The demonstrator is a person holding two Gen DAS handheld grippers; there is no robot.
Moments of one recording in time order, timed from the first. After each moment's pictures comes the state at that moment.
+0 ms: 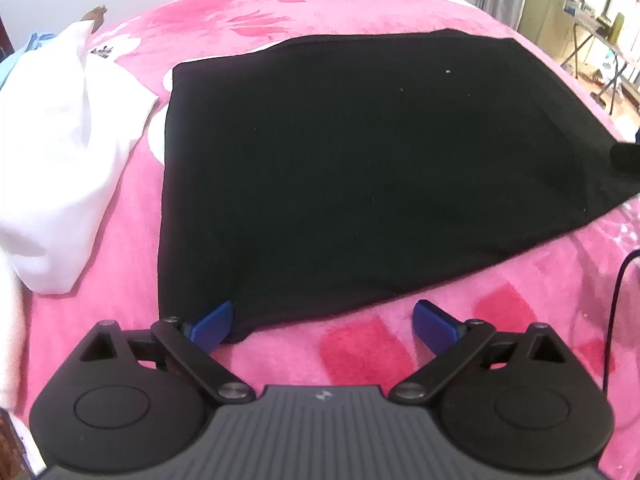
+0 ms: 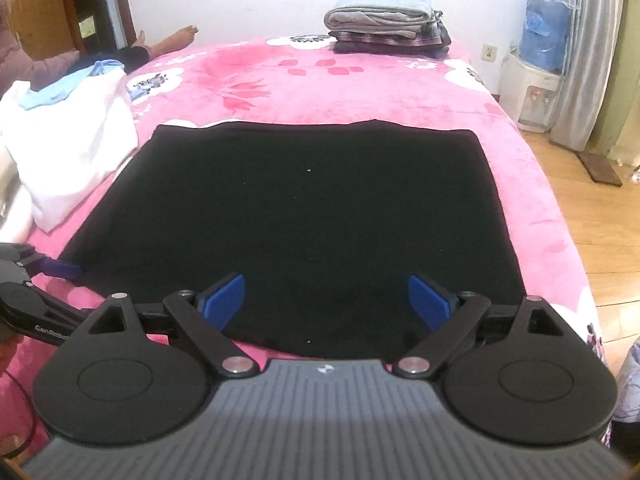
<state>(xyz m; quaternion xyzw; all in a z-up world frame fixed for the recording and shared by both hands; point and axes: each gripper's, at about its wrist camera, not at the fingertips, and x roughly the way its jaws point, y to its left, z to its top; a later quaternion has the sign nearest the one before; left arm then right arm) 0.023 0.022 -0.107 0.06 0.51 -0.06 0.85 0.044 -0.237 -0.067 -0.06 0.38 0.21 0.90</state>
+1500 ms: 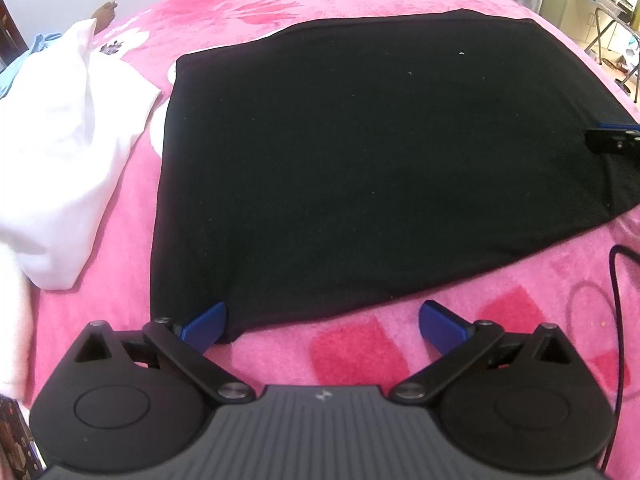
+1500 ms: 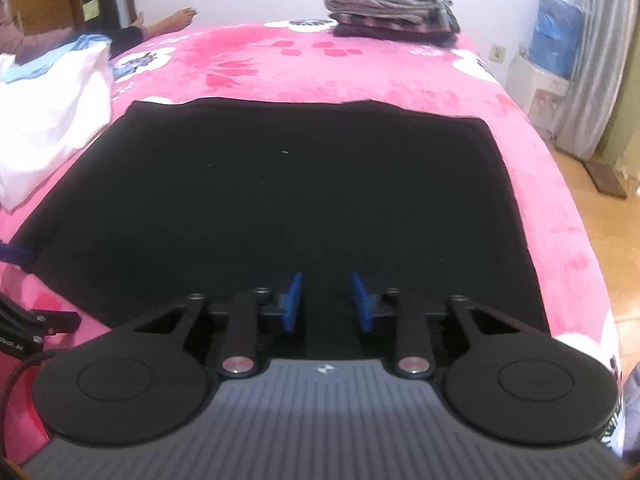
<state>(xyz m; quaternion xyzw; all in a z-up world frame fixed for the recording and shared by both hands) 0.034 0.003 -0.117 0.08 0.53 -0.02 0.84 0.085 -0.241 -0.114 -0.08 0.39 0.22 0.89</state>
